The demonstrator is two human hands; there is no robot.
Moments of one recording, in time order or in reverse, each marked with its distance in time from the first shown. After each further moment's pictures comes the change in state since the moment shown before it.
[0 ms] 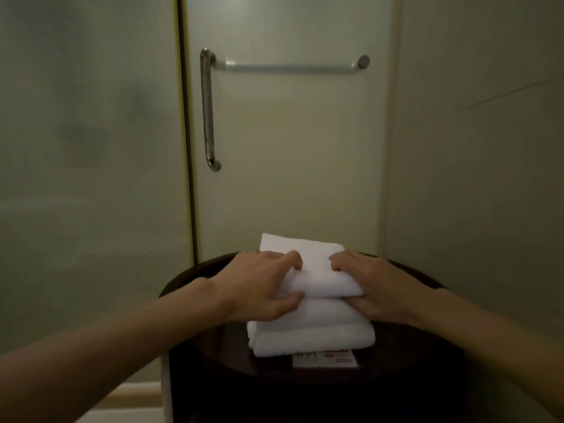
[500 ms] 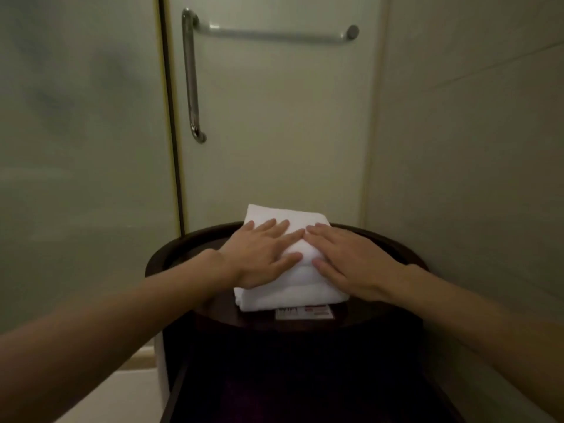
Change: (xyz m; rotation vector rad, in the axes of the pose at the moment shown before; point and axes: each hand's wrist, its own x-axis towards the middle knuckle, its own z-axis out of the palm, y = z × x) left_hand 0.010 0.014 0.027 0.106 -0.188 -0.061; right_hand -0.014 -0.025 0.006 -0.179 -0.095 0.086
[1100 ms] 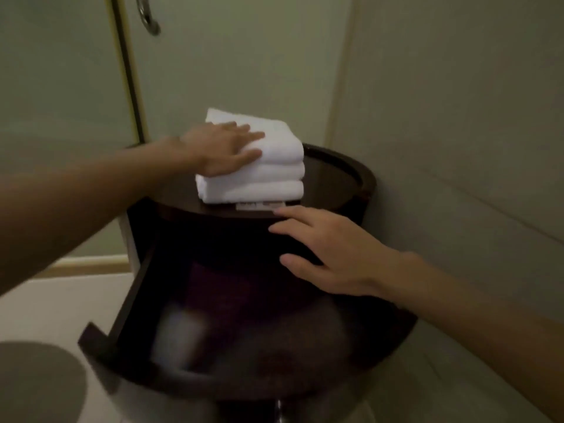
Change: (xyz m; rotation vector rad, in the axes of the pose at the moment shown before) left_hand 0.003 -0.001 0.004 -0.036 0.026 -0.040; right_hand -0.127 -0.088 -0.033 0.191 -0.152 -0.059
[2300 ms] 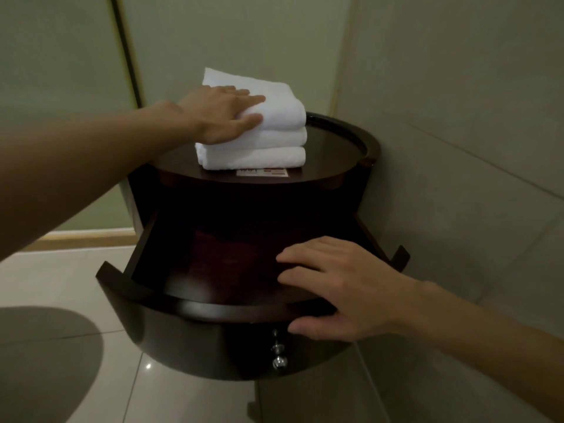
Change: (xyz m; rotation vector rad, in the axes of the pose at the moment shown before) left_hand -0.006 0.003 -0.002 -0.008 0.057 -0.003; right_hand -0.058 -0.028 0.033 -0.020 0.003 -0.220
